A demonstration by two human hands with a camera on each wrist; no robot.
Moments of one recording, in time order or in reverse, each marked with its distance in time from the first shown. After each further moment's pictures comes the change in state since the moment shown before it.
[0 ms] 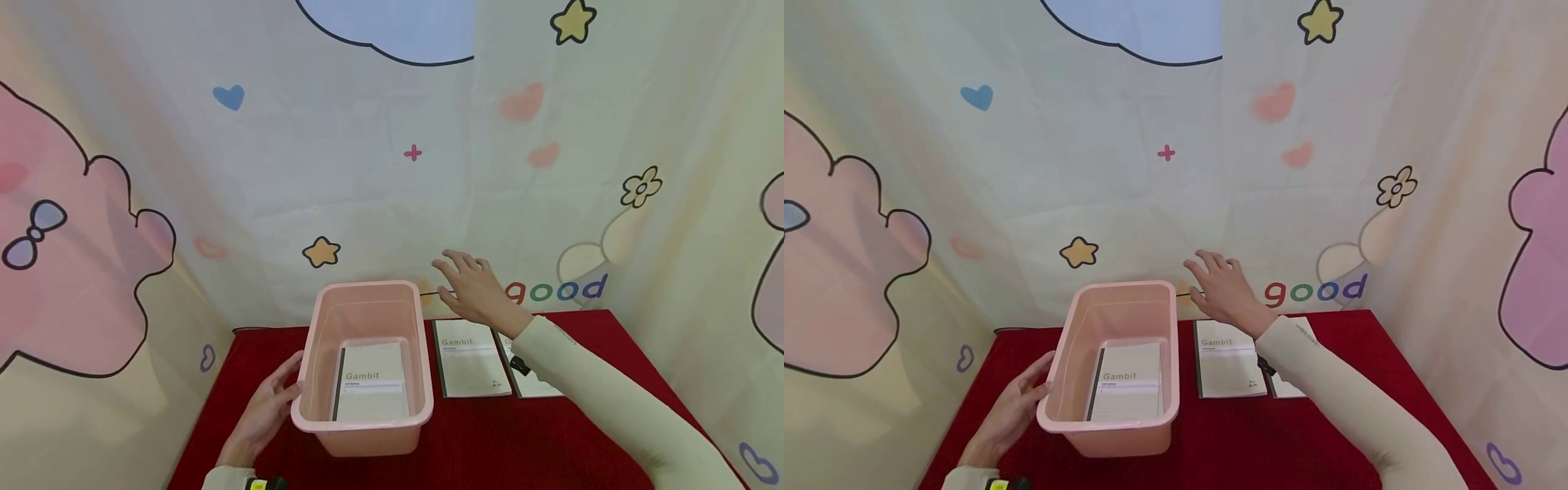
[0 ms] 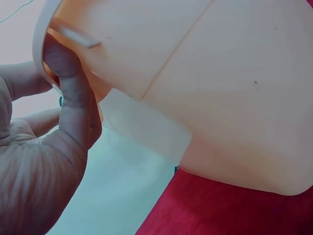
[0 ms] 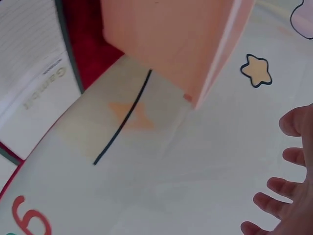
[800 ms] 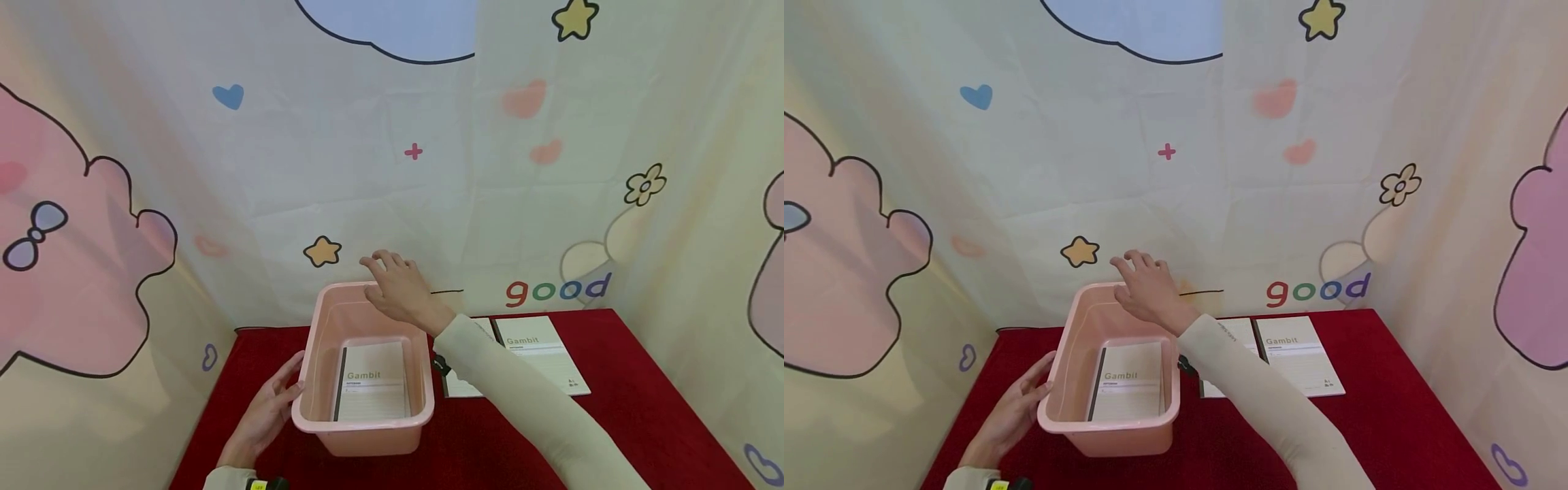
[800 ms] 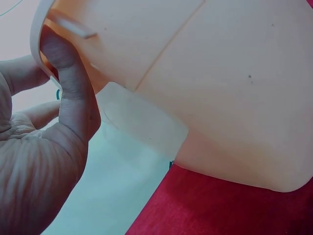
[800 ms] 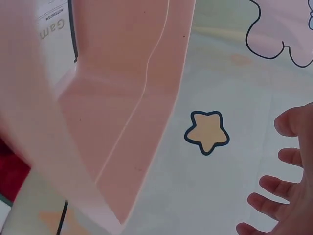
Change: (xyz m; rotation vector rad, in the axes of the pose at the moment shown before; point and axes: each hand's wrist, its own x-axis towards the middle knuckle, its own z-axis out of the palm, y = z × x) left_hand 0.001 -0.004 -0.003 -0.041 -0.019 -0.017; right_hand 0.065 -0.109 0.004 0.194 -0.047 0.018
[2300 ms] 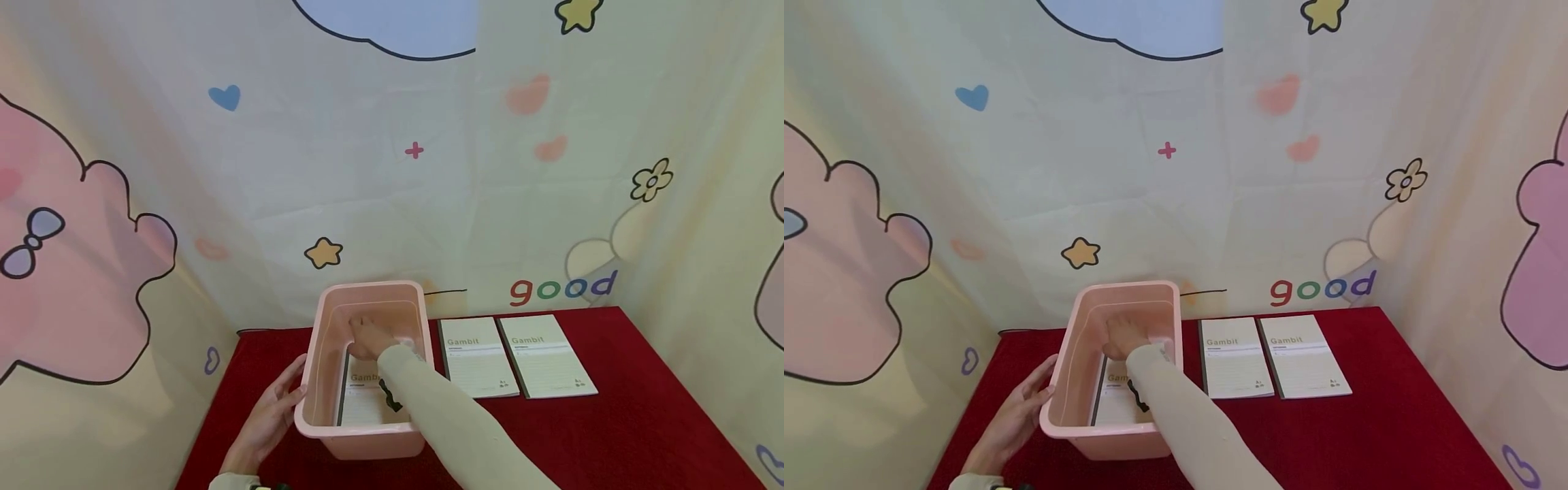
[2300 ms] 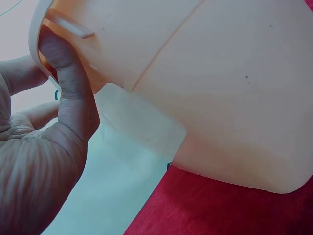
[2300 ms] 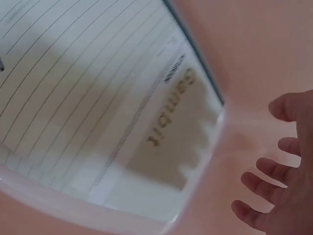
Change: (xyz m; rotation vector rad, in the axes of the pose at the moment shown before) left_hand -0.001 0.000 0.000 -0.005 0.016 -0.024; right_hand 0.007 -0.028 0.148 0.252 -0.492 0.269
